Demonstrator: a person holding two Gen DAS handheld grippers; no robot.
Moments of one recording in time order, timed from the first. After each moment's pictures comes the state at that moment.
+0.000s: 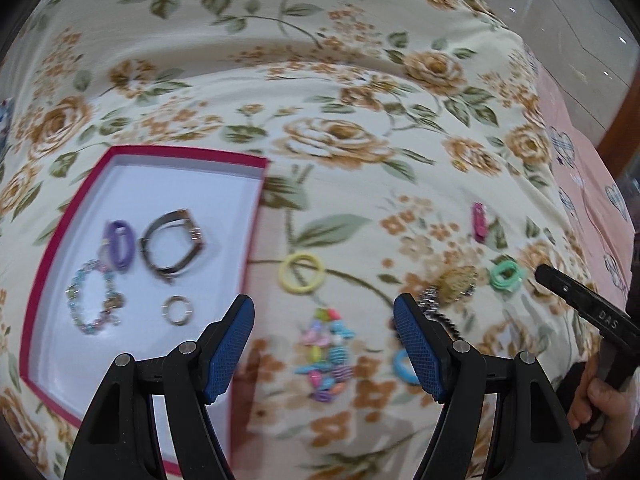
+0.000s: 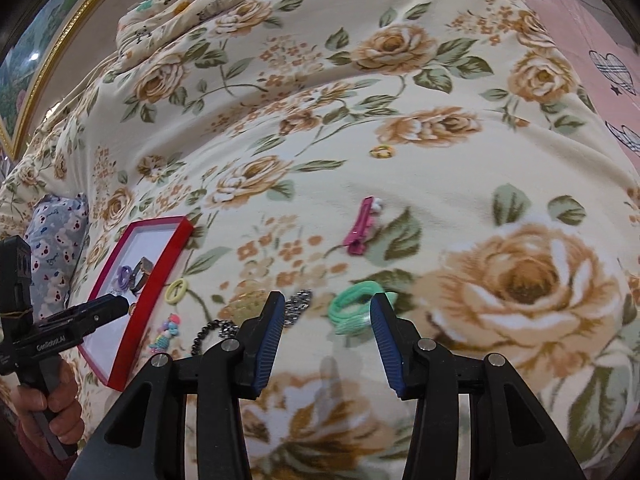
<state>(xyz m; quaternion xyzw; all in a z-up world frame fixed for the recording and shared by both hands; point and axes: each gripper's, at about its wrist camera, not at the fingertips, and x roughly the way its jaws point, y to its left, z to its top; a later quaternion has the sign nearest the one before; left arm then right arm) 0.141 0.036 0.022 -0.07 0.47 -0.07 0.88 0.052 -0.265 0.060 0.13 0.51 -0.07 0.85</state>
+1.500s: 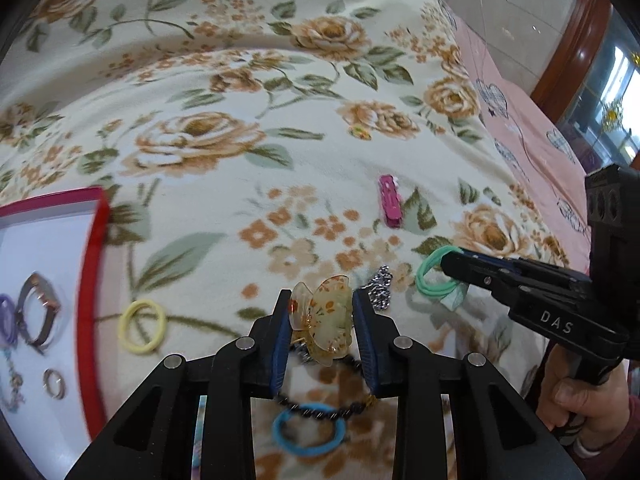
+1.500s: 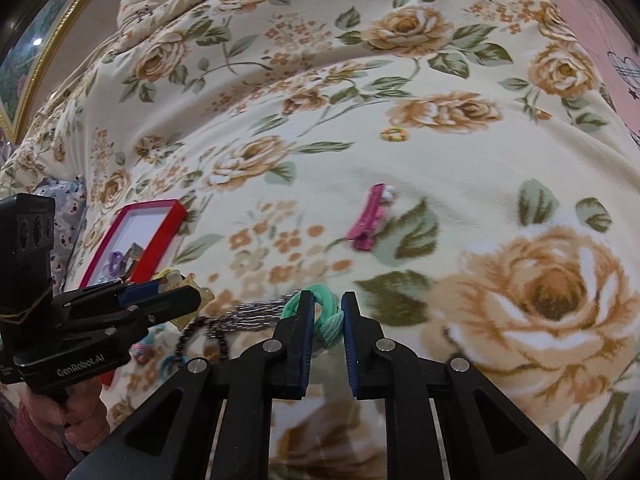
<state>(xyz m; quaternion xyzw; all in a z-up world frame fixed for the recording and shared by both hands) 0.198 -0.036 -0.014 -0.04 0.47 -0.20 0.86 0.072 -0.261 0.036 0.12 0.53 -0.05 0.84</state>
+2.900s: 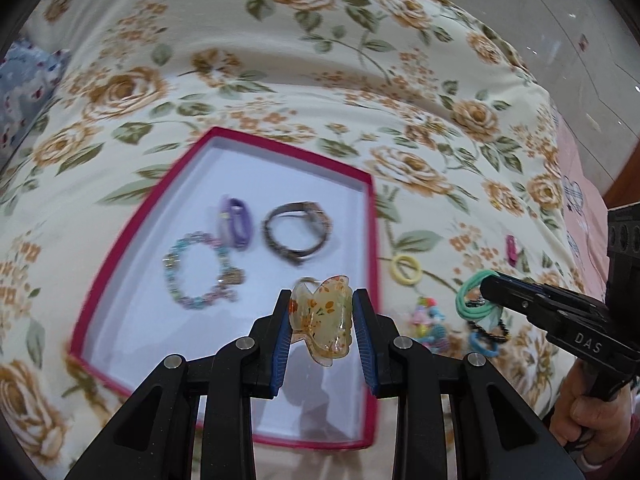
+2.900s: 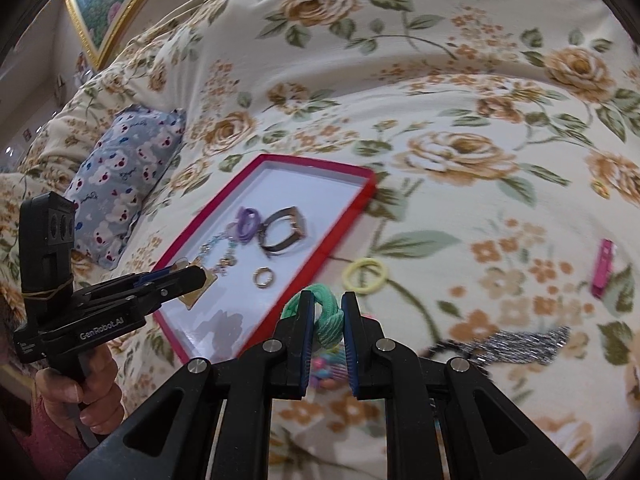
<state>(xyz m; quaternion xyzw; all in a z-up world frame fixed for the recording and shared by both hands) 0.079 0.151 0.029 -0.13 0.43 -0.03 0.89 0.117 -0.082 0.031 0.07 0.54 0.13 0.83</state>
